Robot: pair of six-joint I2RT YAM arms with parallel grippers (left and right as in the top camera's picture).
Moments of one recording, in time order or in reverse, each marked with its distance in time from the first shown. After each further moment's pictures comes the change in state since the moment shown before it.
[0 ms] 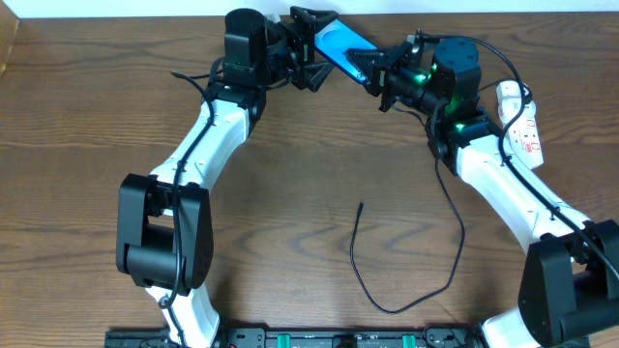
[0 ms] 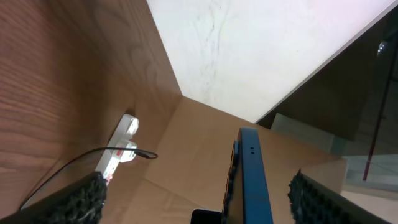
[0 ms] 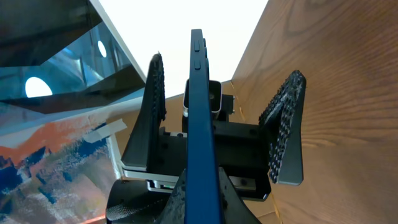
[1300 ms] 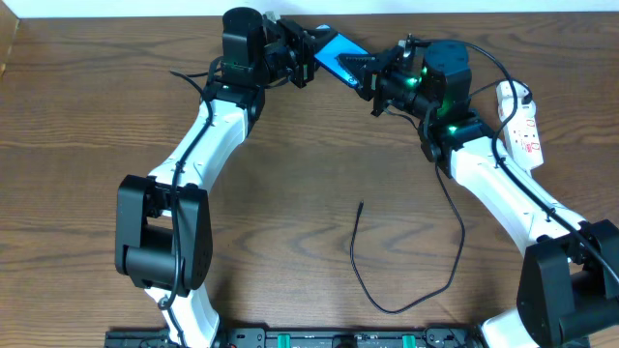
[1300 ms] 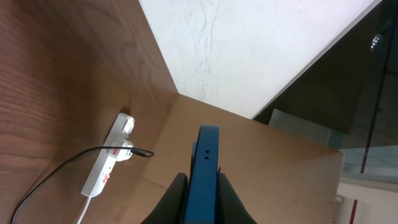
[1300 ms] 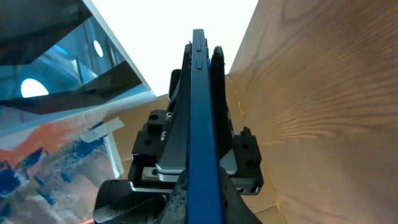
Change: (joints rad) left arm 0.004 -0.005 0.000 0.017 0.013 0.004; right arm 0.033 0.000 -0.001 -0.016 0.023 0.029
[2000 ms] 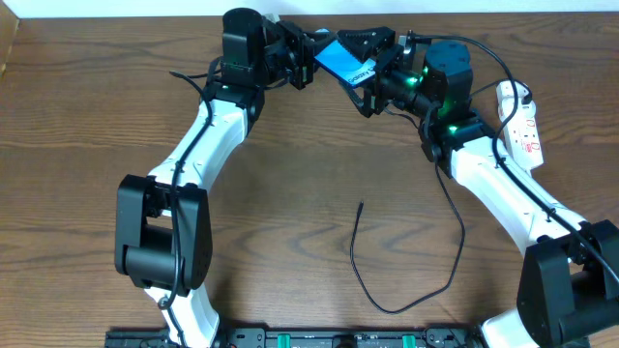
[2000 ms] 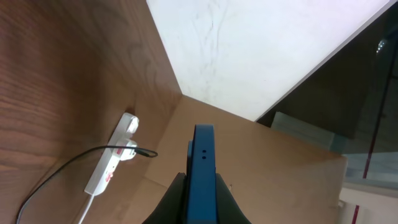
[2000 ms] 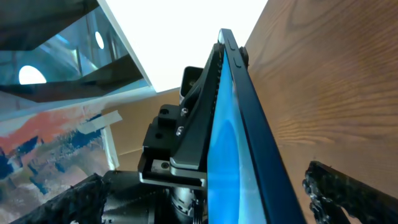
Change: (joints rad) left arm 0.006 0.000 0.000 -0.021 0.000 -0.003; right arm -0.006 0.000 0.001 0.019 -0.016 -0.061
